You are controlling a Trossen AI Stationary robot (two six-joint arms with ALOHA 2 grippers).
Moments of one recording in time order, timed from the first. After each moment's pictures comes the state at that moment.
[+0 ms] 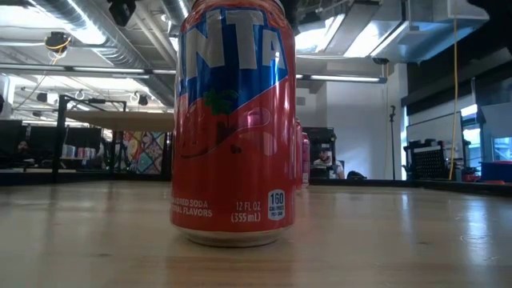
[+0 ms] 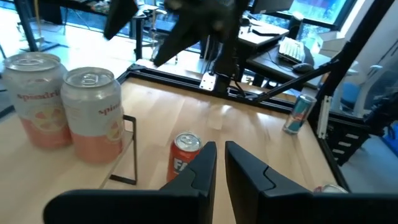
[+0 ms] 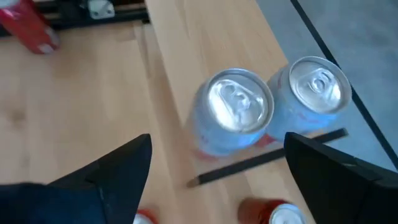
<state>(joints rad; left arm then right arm) 0.13 0.65 0.84 -0.43 -0.01 -0.20 -0.22 1.91 2.18 -1.05 0.11 -0.04</state>
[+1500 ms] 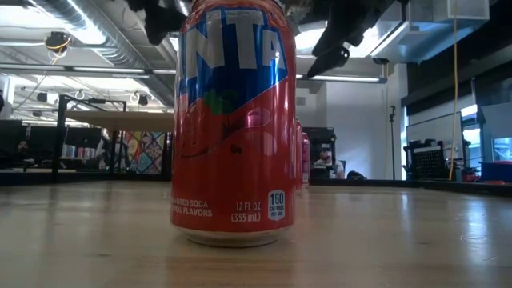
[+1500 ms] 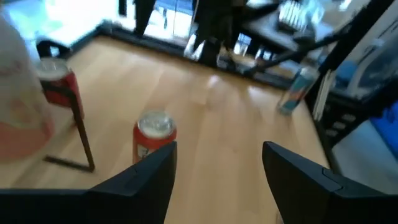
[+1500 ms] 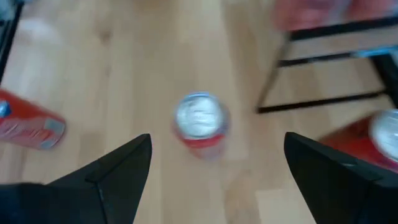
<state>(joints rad) -0.02 1.00 0.84 -0.23 -0.07 -0.31 -0.24 1.38 1.24 -0.67 -0.20 -0.07</state>
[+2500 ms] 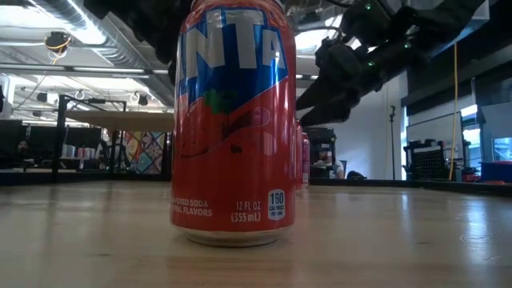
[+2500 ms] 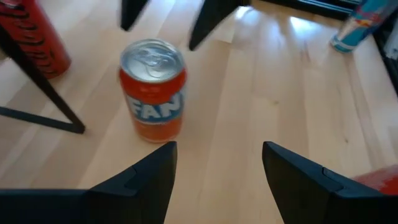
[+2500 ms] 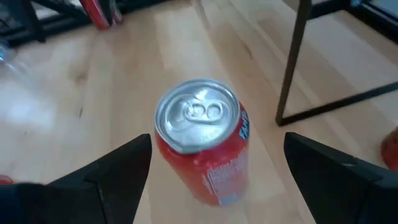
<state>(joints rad) -0.08 1.35 0.84 -0.12 -0.15 -0.30 -0.15 1.42 0.67 0.25 -0.06 0.18</state>
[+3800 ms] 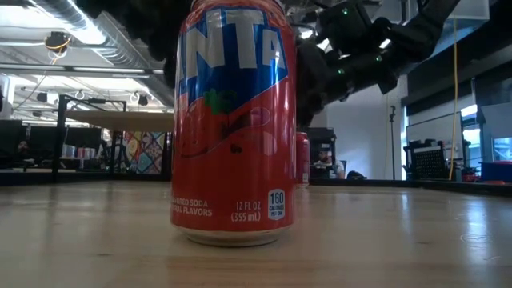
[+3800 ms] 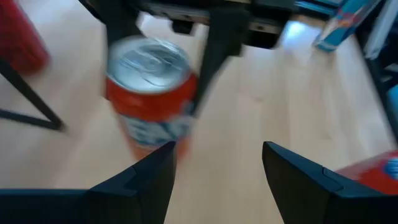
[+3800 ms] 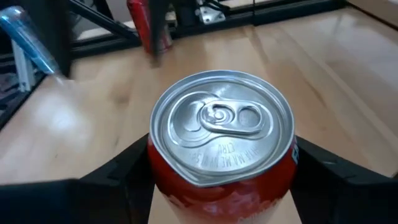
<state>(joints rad) -0.14 1.35 0.80 -0.08 -0.16 -0.36 -0.07 1.69 0.77 0.56 -0.11 0.15</state>
